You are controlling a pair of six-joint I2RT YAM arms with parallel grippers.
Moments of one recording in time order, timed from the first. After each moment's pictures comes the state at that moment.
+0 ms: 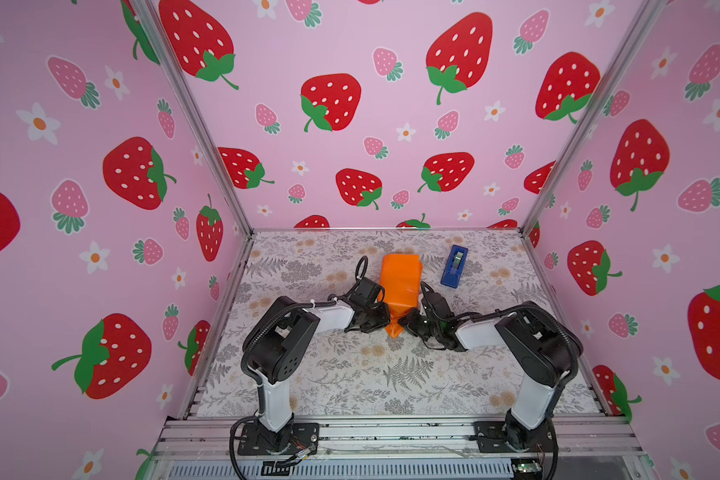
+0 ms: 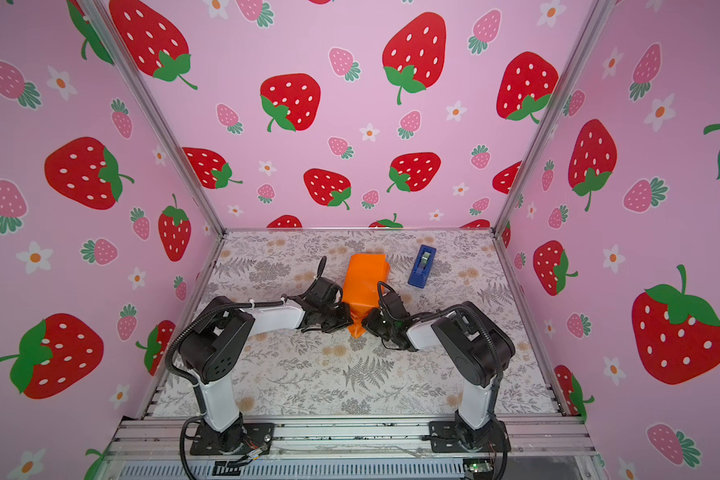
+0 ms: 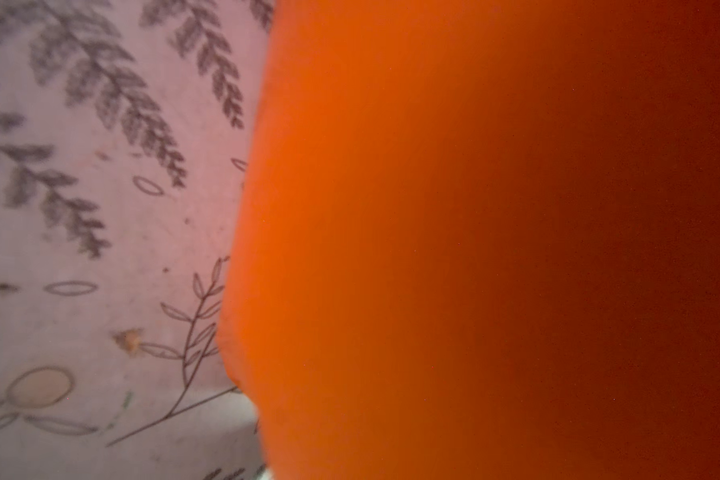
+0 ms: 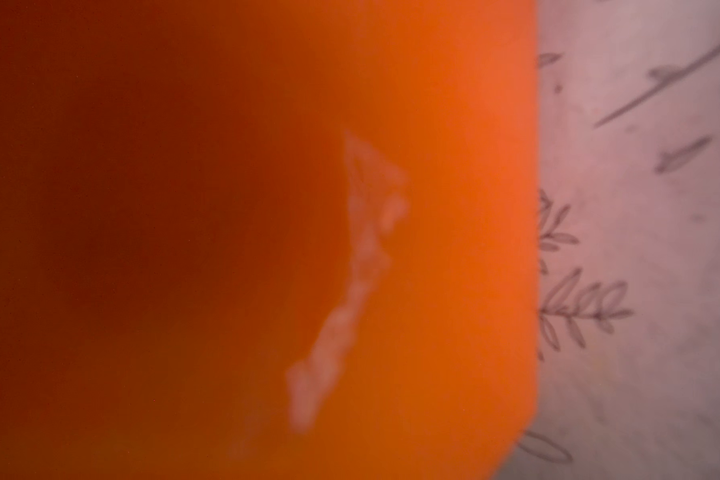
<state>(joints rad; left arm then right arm) -0.61 1.89 1.03 -0.12 0.30 -0.83 0.73 1.82 0.70 0.42 -0.26 1.08</state>
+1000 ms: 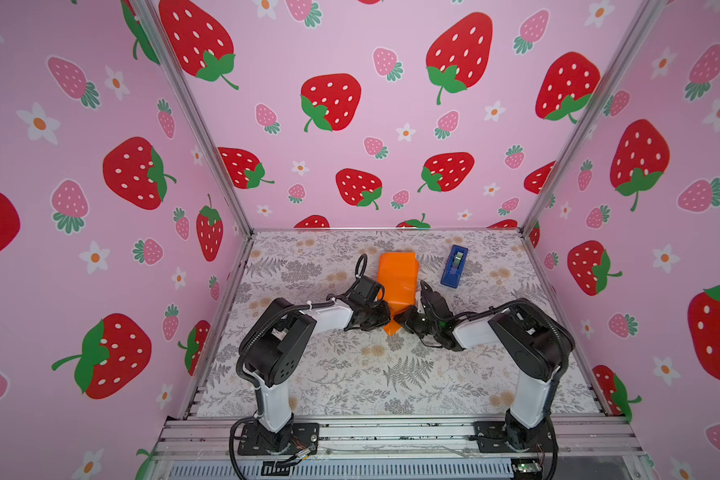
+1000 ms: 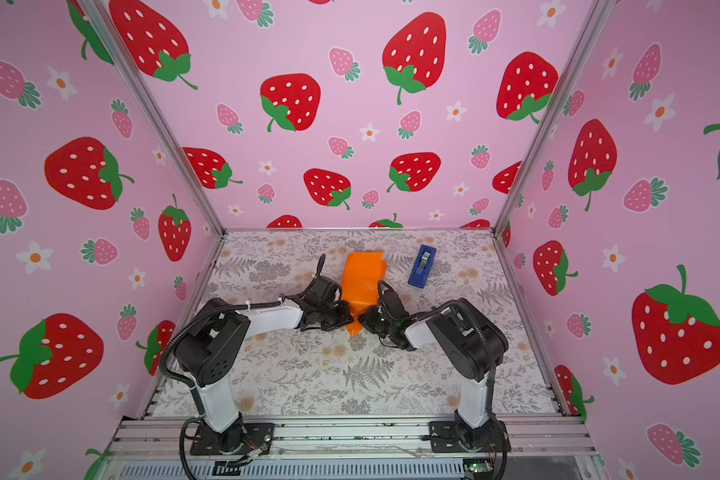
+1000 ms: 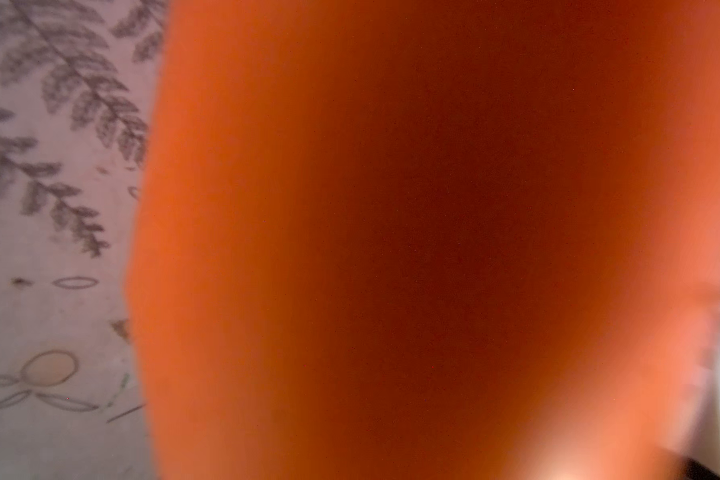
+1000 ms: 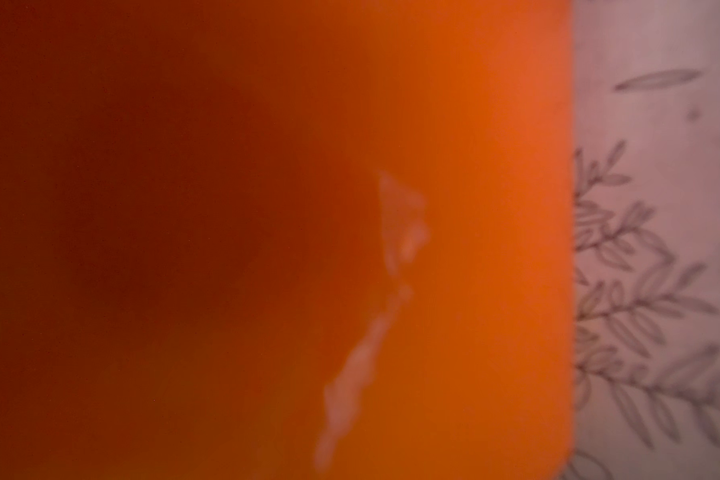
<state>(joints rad) -0.61 1.86 1.03 -0.13 0.30 -0.84 0.72 1.87 0.71 0.53 -0.30 1.12</state>
